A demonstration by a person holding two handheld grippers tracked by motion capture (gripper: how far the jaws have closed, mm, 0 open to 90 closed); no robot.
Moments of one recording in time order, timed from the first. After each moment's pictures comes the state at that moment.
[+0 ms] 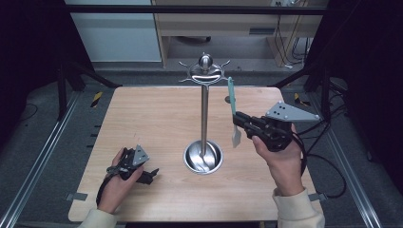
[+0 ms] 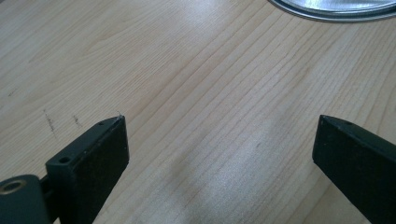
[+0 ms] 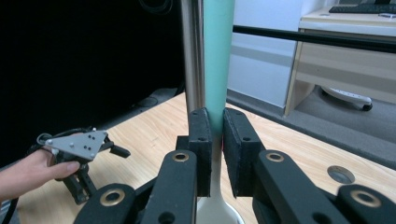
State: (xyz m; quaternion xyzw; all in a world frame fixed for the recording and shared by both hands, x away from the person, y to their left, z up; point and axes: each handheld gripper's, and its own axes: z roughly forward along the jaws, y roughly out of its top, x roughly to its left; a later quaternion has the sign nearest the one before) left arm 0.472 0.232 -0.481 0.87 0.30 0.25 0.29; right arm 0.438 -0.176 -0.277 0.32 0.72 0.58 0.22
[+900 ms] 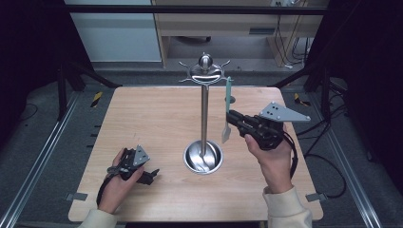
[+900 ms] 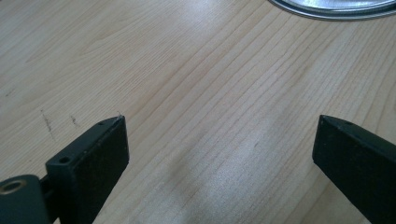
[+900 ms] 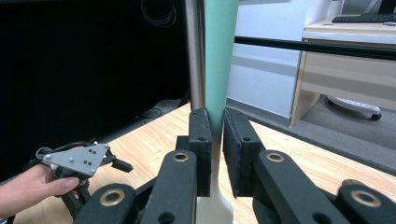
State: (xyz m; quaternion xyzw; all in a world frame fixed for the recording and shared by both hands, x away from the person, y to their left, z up) left arm 0.472 0.230 -0.482 0.87 0.30 0.25 0.29; right arm 0.447 -0.163 -0.288 0.32 0.70 0.60 0.22
